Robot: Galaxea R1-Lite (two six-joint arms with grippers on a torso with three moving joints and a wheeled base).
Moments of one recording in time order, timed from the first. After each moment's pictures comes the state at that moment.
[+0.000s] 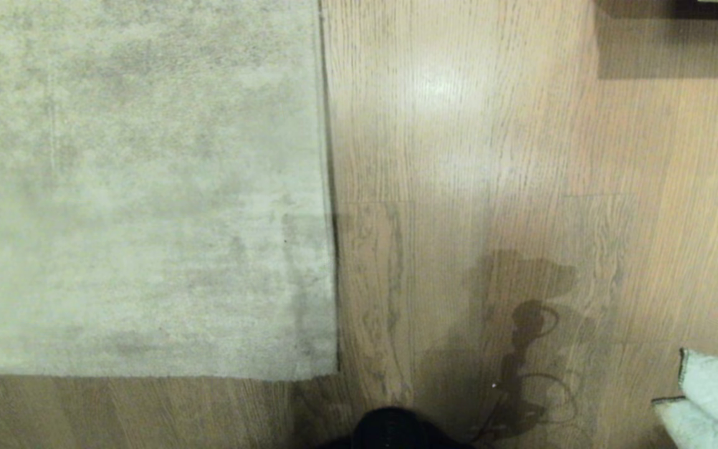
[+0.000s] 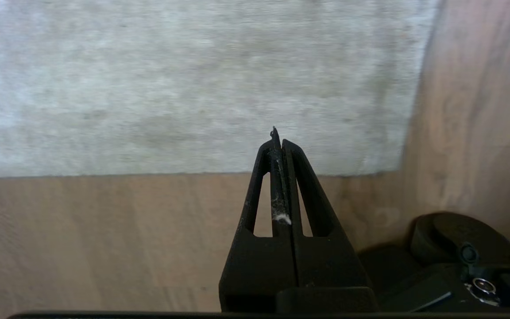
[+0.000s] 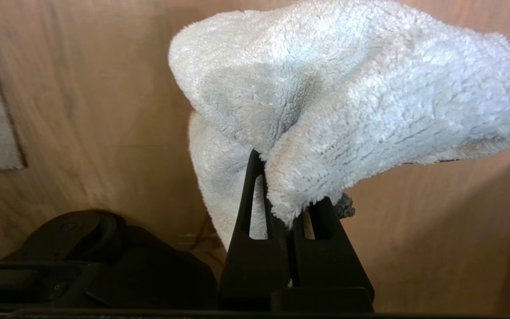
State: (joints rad) left arm 0.00 0.00 0.00 0.00 -0.01 -0.01; right arm 0.00 0.00 0.00 -0.02 0.01 -0.01
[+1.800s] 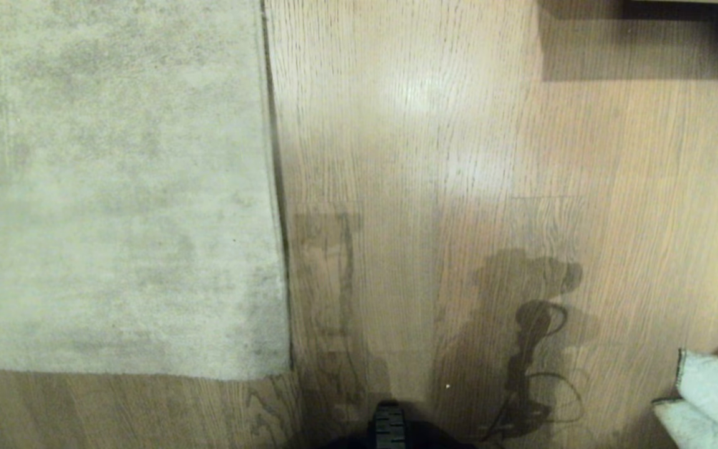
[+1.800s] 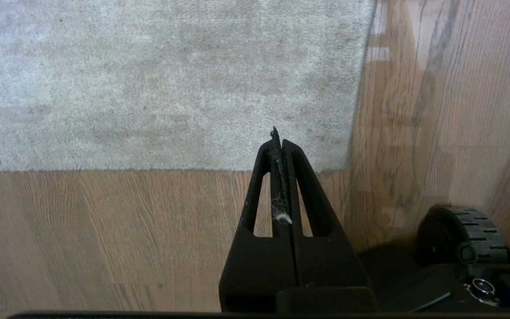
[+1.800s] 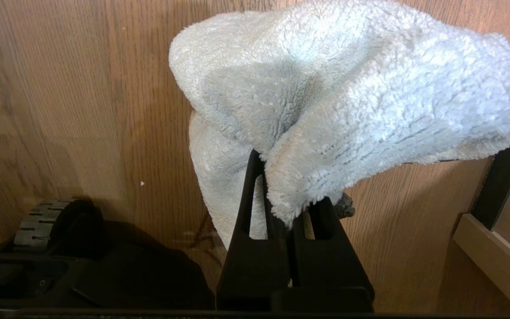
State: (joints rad) left arm 0.00 0.00 0.00 0.00 -0.01 -0.02; right arm 0.00 0.00 0.00 -0.02 0.01 -0.06
